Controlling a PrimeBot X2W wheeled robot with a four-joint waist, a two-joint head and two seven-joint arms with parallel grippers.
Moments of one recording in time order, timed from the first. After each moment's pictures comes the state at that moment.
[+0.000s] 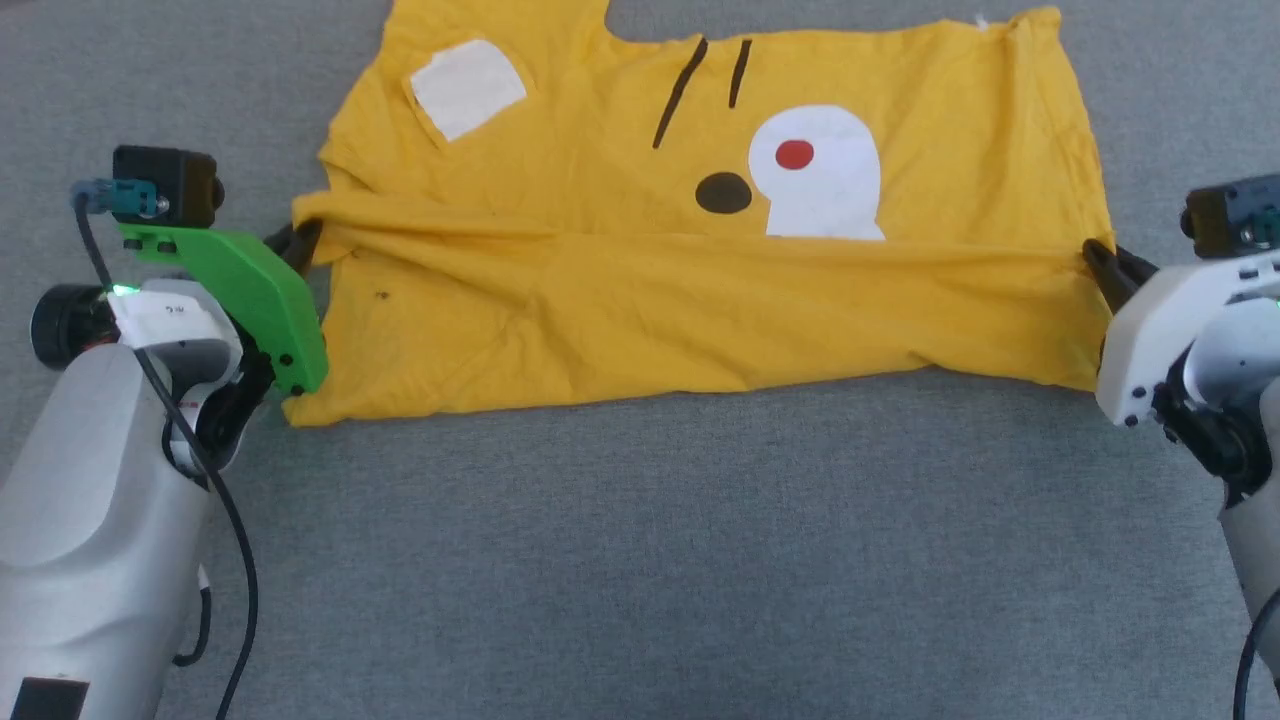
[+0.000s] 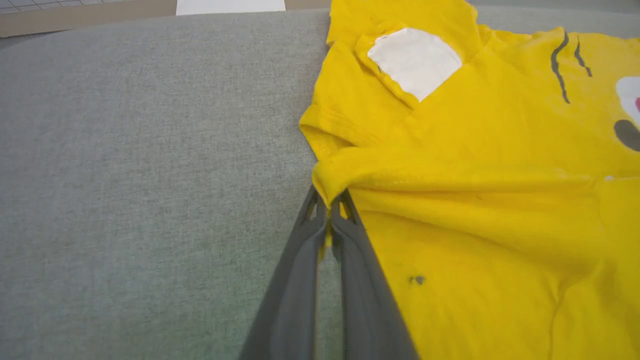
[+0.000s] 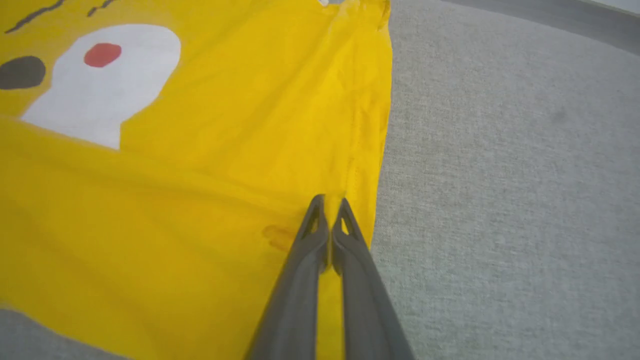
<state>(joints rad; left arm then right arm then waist) -0.65 0.45 -0.29 0.37 -0.59 -0.07 0.35 -0.53 -0.37 0.09 0.35 0.31 0.13 0.38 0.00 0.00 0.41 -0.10</state>
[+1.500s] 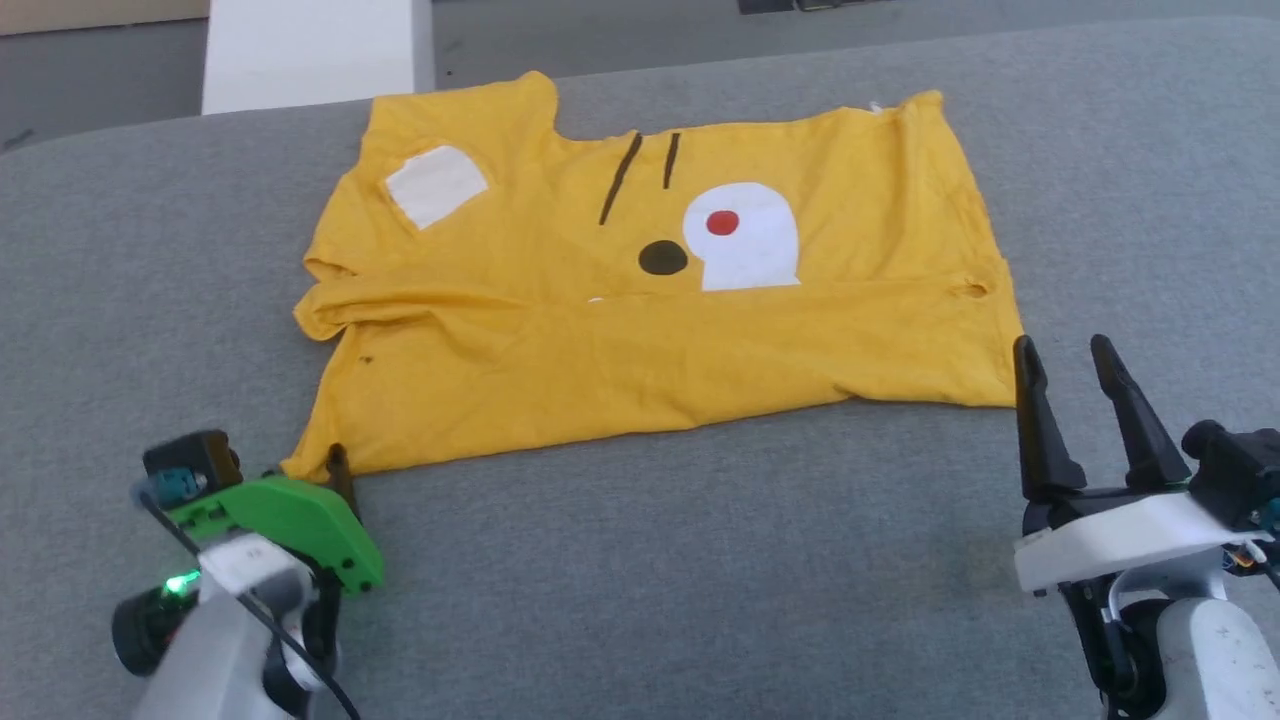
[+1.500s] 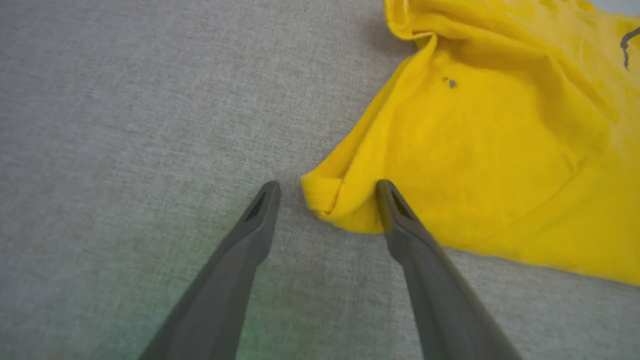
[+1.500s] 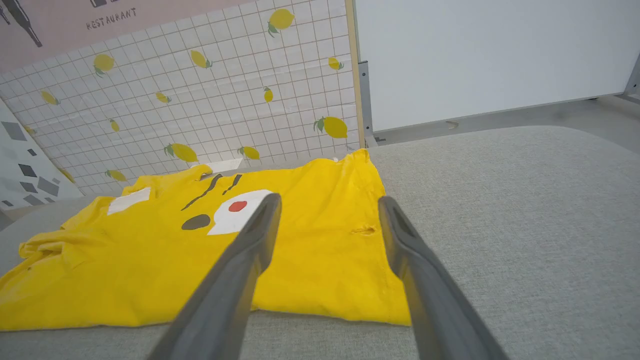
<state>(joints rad) -0.22 0.28 -0.18 0.26 -0.61 0.33 0.17 -0.12 -0.08 -0.05 0.04 0.27 0.13 -0.12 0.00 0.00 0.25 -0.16</state>
